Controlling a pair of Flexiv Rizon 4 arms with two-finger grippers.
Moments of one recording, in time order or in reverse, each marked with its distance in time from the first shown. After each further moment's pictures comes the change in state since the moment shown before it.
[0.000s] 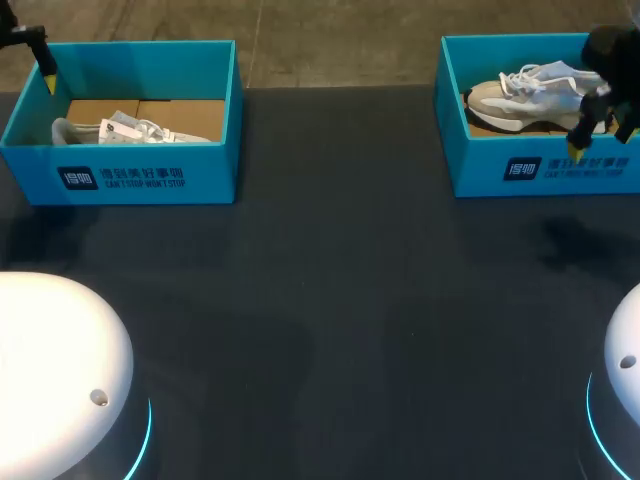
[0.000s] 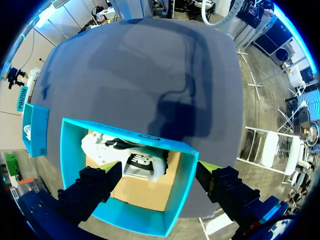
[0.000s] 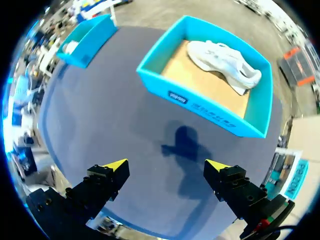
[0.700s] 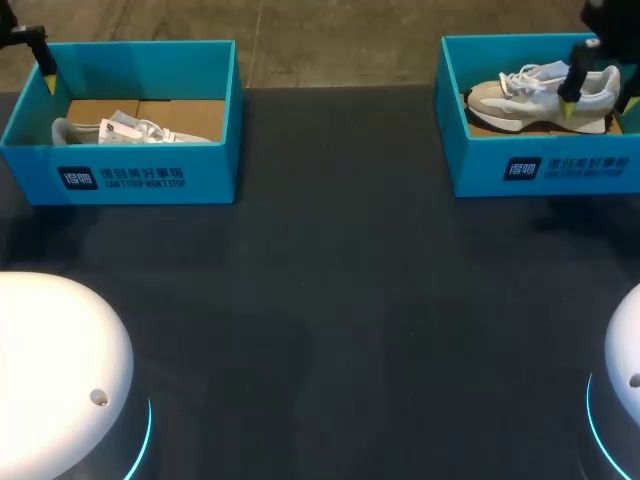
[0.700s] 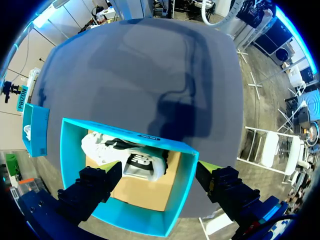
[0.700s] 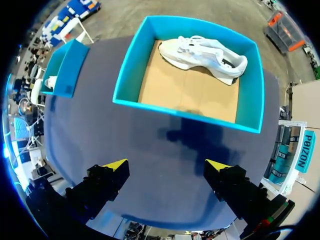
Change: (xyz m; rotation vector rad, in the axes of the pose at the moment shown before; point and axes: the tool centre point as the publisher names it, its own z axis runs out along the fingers) left arm 0.000 0.000 0.000 0.000 0.000 0.000; right arm -0.025 0.049 -0.012 0.102 0.033 0.227
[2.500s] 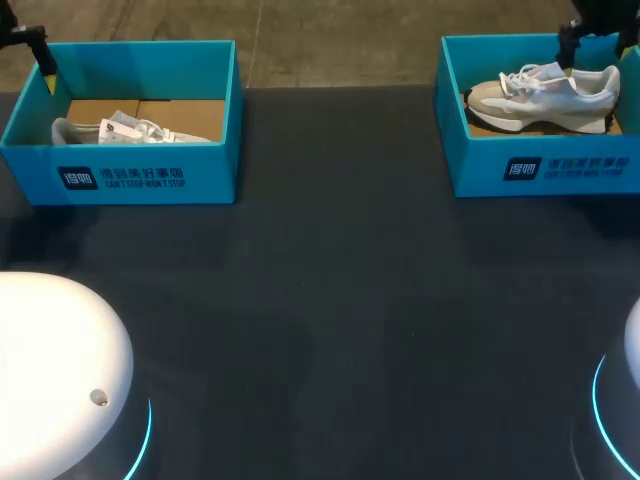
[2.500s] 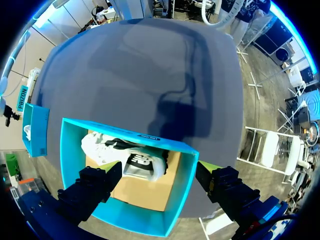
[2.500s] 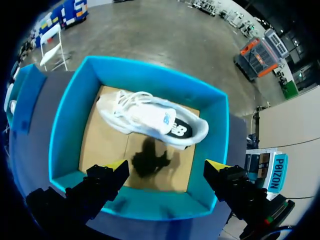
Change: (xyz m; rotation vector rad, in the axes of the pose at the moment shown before) left arm 0.000 0.000 0.000 0.000 0.000 0.000; right arm -0.116 0.172 0.033 -0.265 -0.349 -0.010
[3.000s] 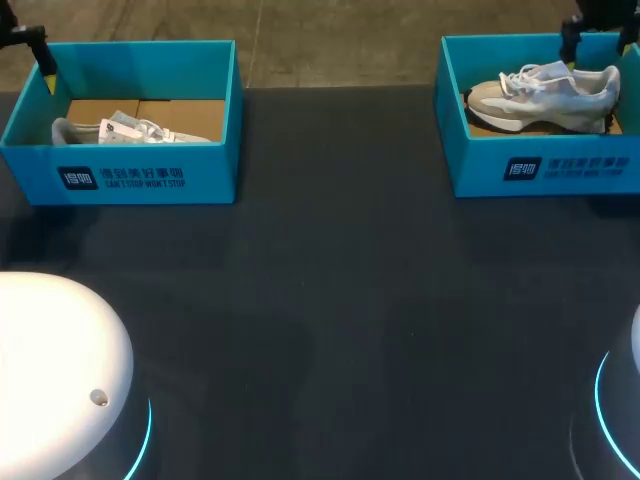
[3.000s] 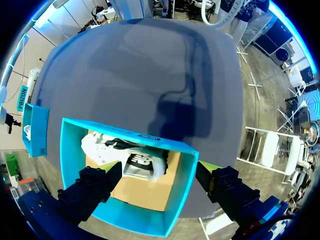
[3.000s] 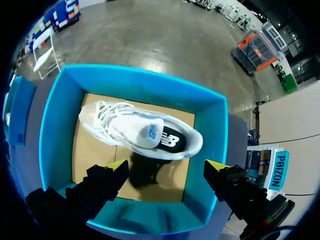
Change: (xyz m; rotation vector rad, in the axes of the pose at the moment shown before) left arm 0.000 0.000 0.000 0.000 0.000 0.000; right arm -0.022 0.024 0.029 0.045 -0.003 0.040
